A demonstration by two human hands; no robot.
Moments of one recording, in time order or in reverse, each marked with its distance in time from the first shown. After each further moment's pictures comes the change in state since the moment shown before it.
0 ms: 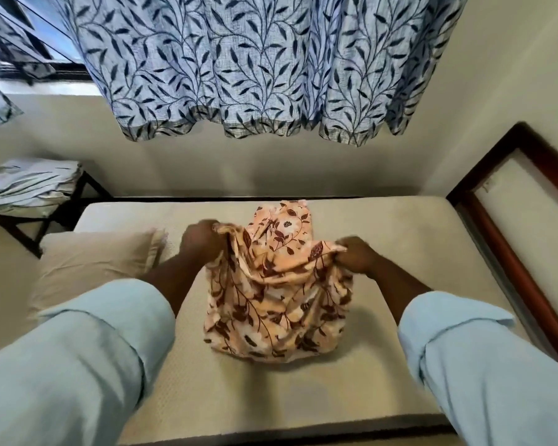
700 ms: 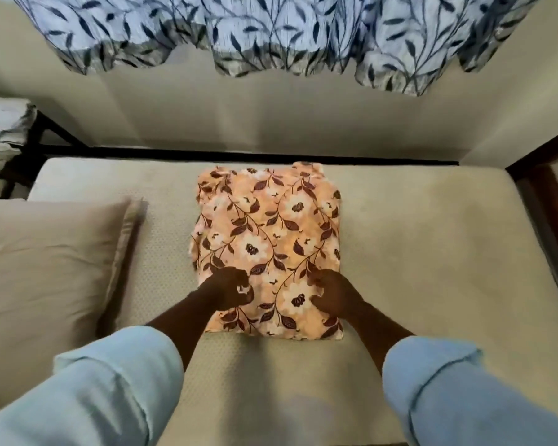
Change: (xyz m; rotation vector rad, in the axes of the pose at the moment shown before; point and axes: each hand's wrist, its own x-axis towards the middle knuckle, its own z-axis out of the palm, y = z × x) left_hand 0.082 -0.084 0.195 0.245 -0.674 0.131; right_hand 0.135 0.087 0.165 -0.018 -0.189 -0.046
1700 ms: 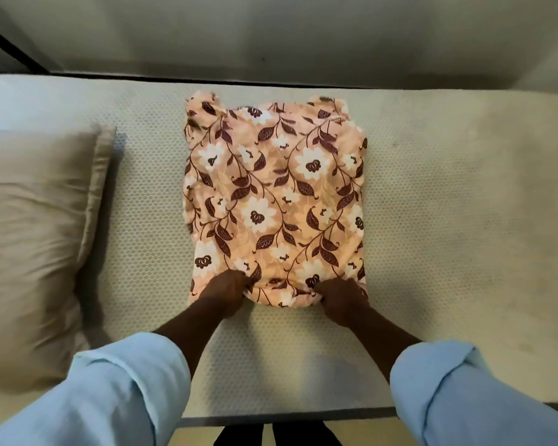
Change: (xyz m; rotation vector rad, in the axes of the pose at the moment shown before) left_hand 0.041 -0.085 0.161 0.109 -0.027 0.020; right_hand 0.005 0.063 0.145 -0.539 -0.198 0.002
